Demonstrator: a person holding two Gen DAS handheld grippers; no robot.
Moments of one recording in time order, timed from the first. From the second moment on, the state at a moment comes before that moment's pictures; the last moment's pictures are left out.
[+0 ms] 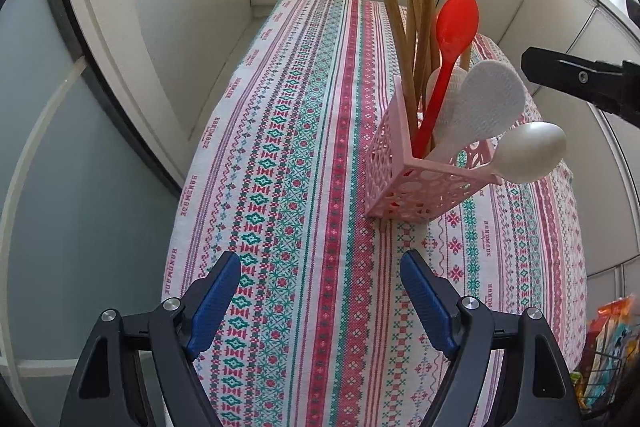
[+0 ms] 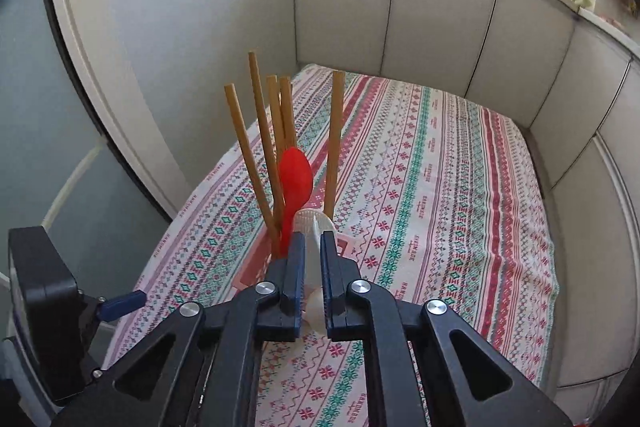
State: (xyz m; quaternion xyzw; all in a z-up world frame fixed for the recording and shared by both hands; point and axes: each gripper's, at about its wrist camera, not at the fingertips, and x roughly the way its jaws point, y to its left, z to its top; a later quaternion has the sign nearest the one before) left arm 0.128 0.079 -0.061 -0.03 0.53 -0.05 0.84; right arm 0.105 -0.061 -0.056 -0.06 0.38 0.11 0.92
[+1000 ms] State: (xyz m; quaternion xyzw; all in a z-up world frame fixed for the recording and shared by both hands) left arm 0.017 0.005 0.055 0.03 0.39 -0.03 0.92; right arm -0.078 -0.209 -0.021 0.02 0.32 -0.06 0.94
